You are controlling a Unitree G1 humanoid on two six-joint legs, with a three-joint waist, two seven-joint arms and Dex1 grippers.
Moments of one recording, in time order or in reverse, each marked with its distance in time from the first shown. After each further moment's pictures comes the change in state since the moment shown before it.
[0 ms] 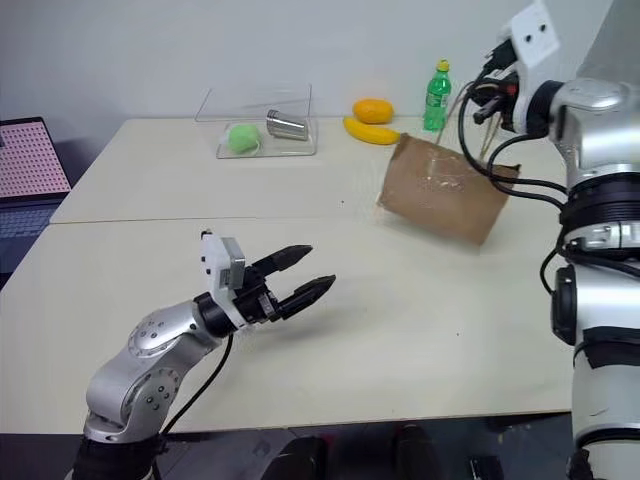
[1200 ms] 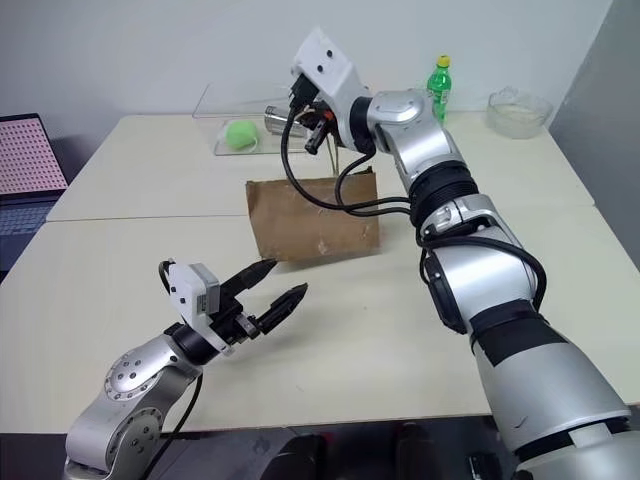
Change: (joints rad) left arm 0.195 -0.005 0.045 -0.072 0.066 -0.111 0.118; right arm -0.218 0.500 0.065 0.355 -0.104 -0.321 -0.032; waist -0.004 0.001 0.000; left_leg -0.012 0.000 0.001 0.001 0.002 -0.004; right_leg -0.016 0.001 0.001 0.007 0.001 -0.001
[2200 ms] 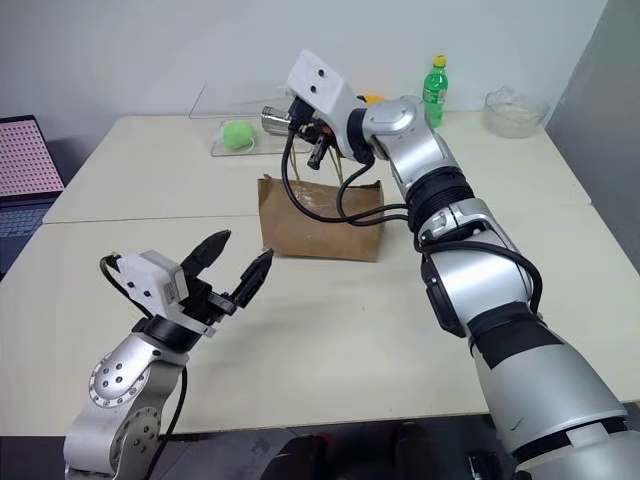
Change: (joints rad) left arm 0.018 -0.079 0.071 -0.034 0.116 -0.140 0.154; right arm 0.024 -0.006 0.039 -0.001 -0.062 -0.021 0.022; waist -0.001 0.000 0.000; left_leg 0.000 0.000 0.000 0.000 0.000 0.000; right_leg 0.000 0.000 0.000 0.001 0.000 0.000
